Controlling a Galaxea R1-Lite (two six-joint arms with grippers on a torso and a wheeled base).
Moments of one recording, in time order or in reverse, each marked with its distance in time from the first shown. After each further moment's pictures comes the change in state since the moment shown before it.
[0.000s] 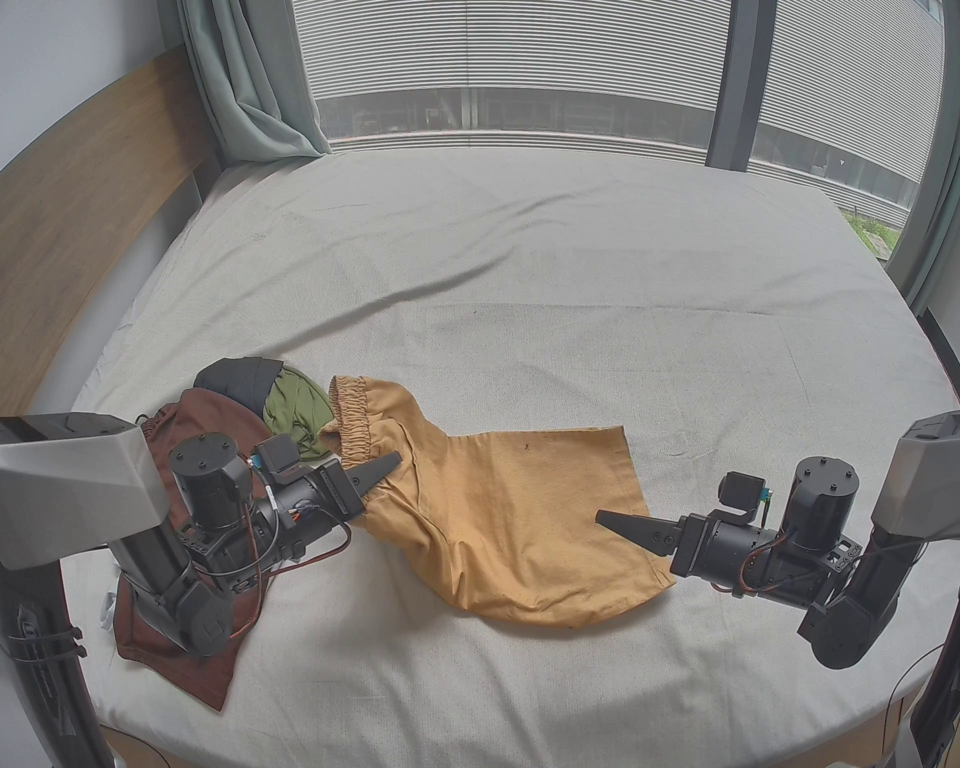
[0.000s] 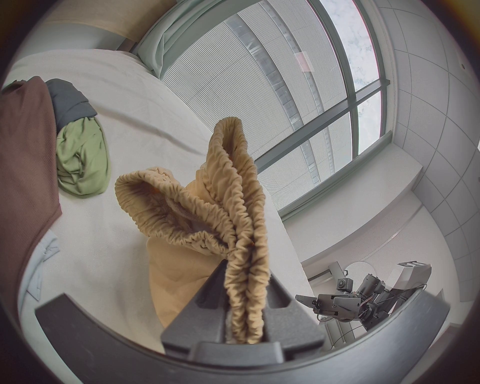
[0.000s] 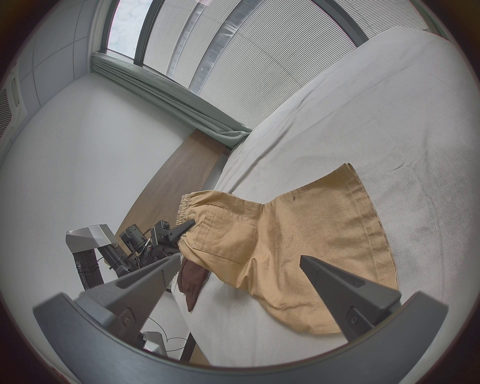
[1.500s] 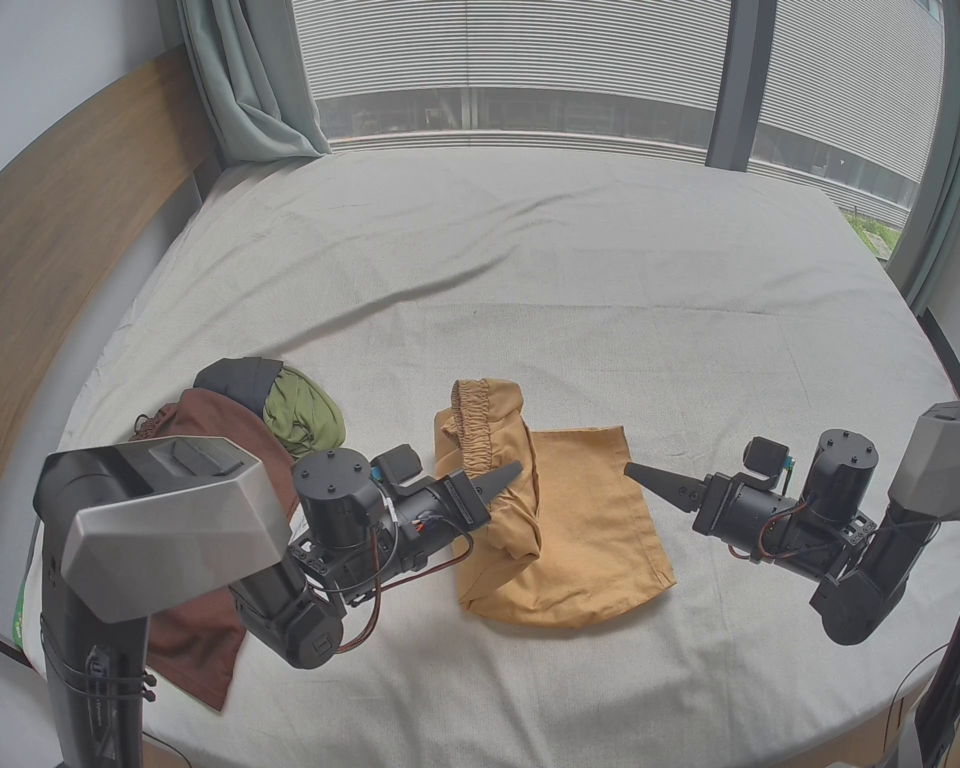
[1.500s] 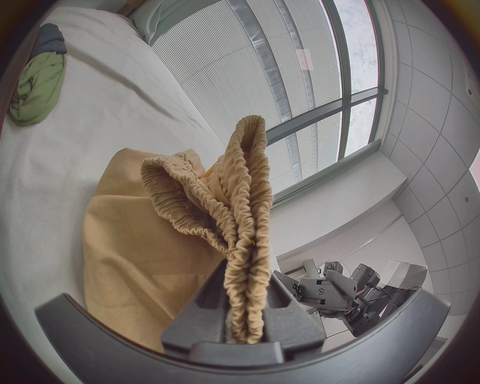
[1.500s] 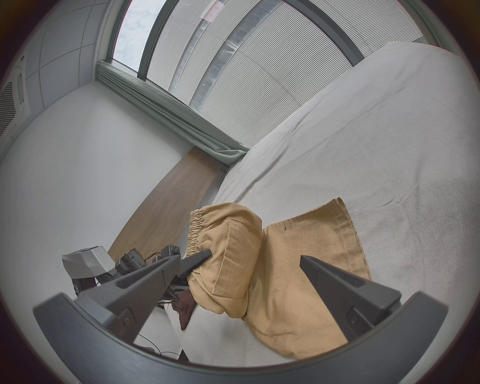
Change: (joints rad) left arm -0.244 0.170 -0.261 0.028 0.104 -0.127; right arm -0.082 -0.030 -0.054 0.001 0.001 0.006
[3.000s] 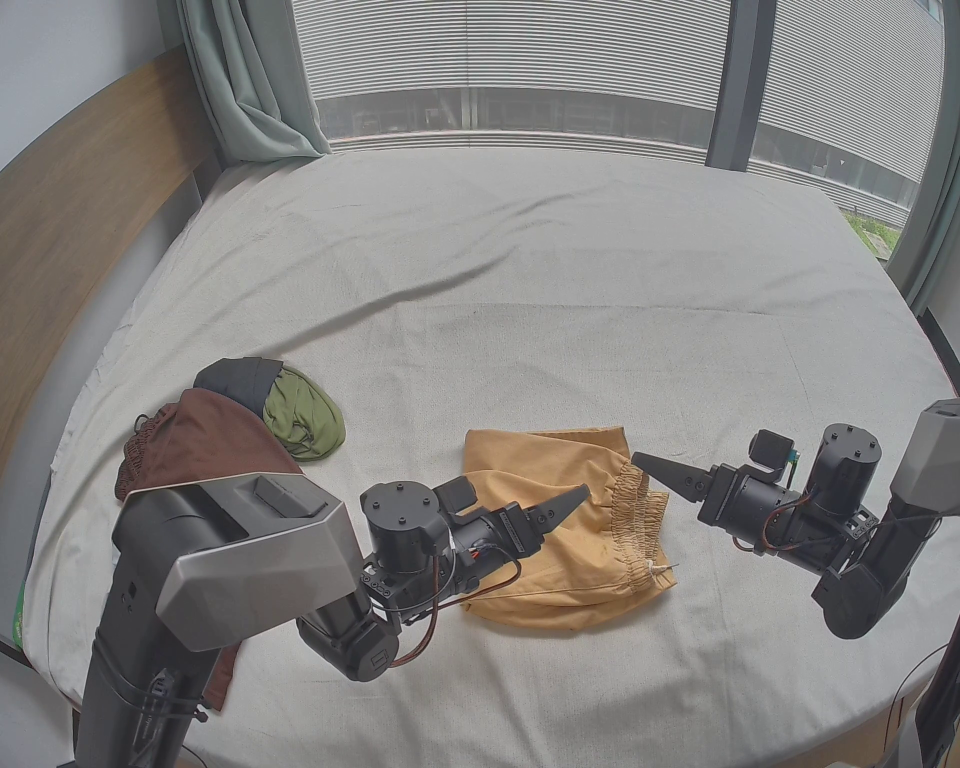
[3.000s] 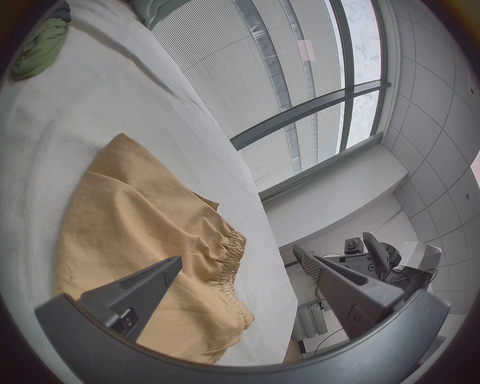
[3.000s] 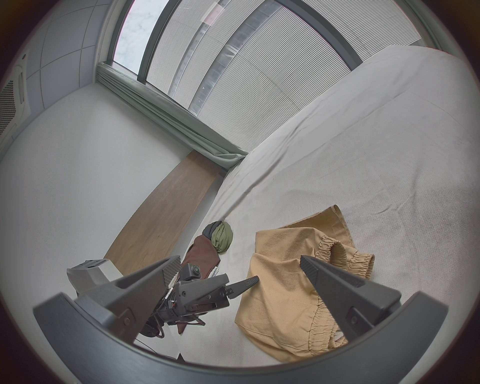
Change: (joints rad) left arm -0.076 0.173 -0.165 0.022 0.019 0.006; right arm -0.023 0.001 -0.016 -0.001 0.000 0.000
